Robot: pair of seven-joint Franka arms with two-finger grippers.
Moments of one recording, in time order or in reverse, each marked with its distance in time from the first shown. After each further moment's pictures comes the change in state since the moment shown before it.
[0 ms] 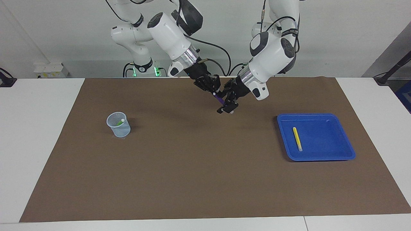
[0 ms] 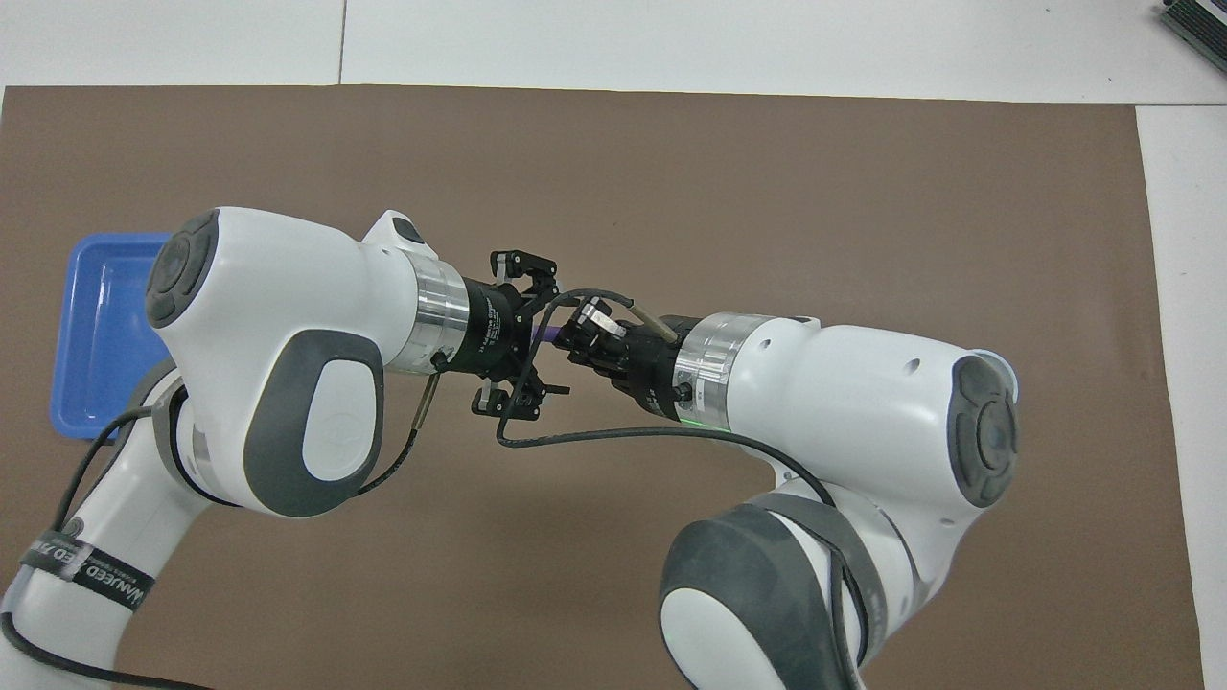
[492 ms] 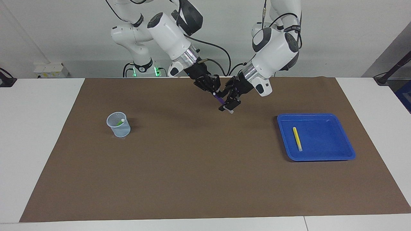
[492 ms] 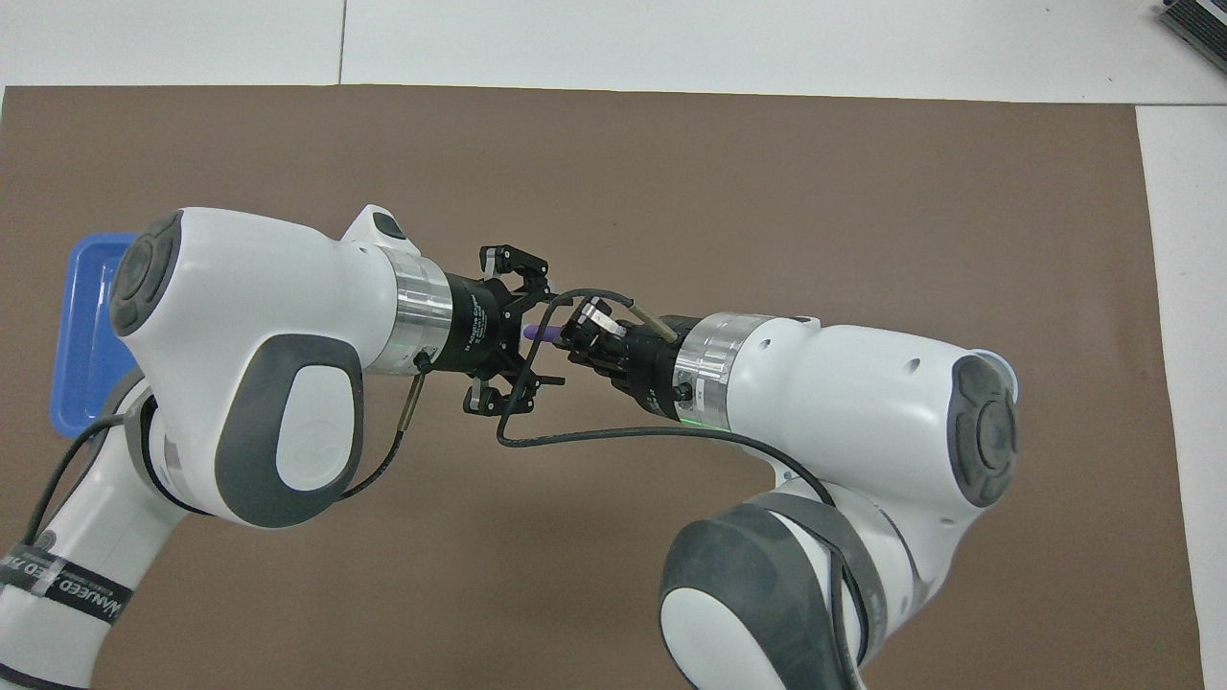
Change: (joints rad) left arm 0.001 -0.027 0.008 -0.005 0.000 0.000 0.001; right arm 0.000 0.000 0.000 0.000 0.000 0.000 0.000
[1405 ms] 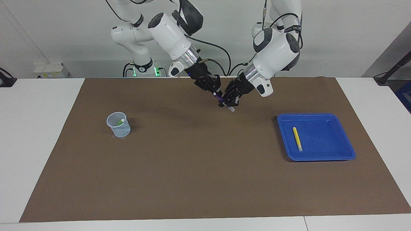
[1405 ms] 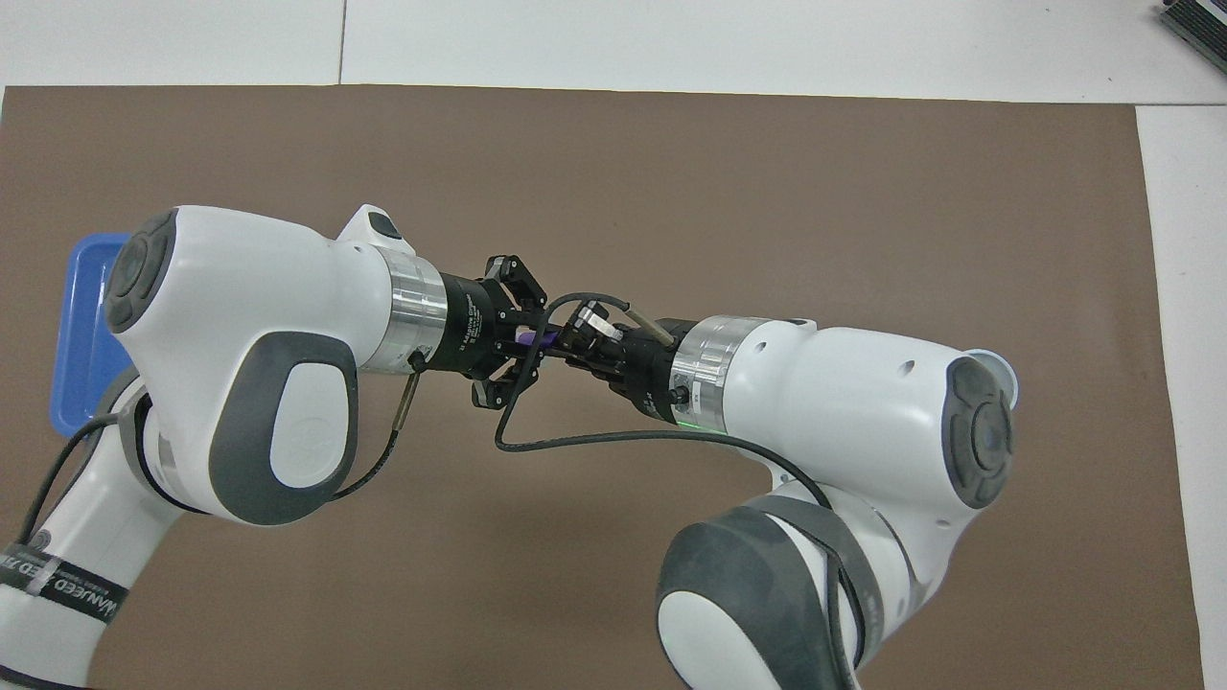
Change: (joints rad) left arm 0.001 -0.001 0.007 -0.001 0.000 -0.010 0.014; right arm 0.001 0.000 0.004 -0.002 0.000 -0.004 0.000
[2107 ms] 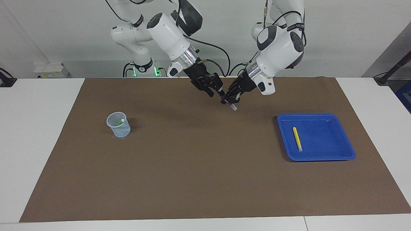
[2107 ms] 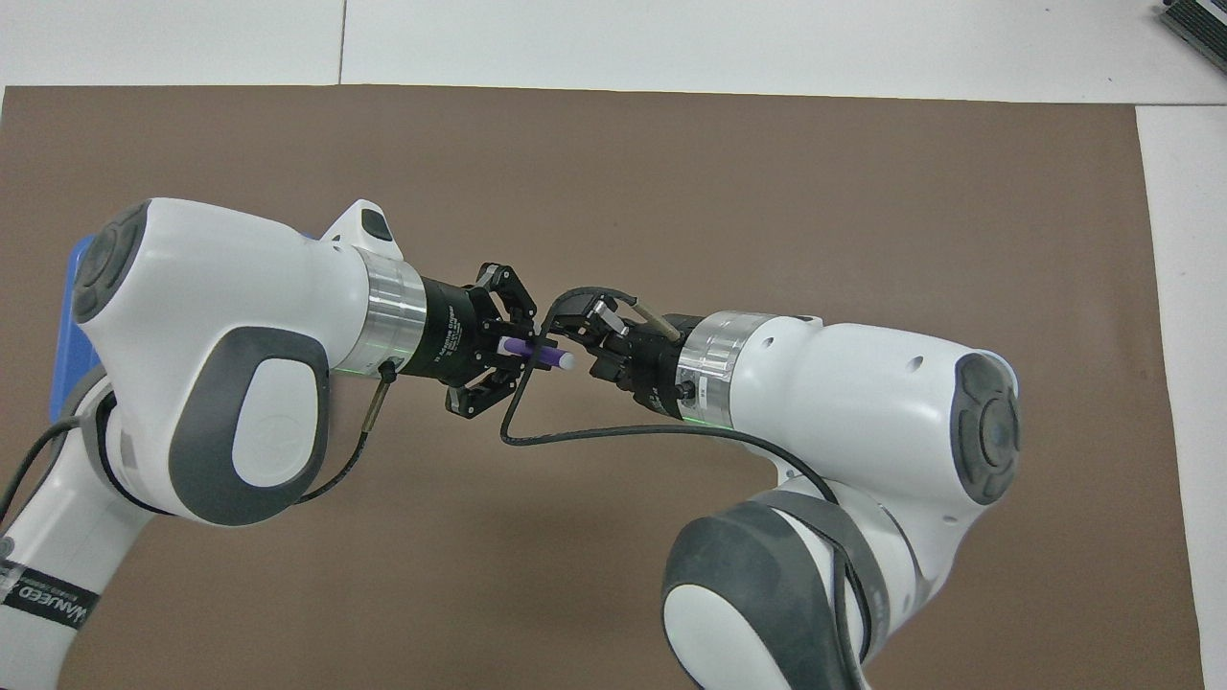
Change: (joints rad) left arm 0.036 -0.022 0.011 -0.001 0.003 -0.099 0.209; right arm -0.002 0.000 -0.007 0.001 0.001 -0.001 -0.002
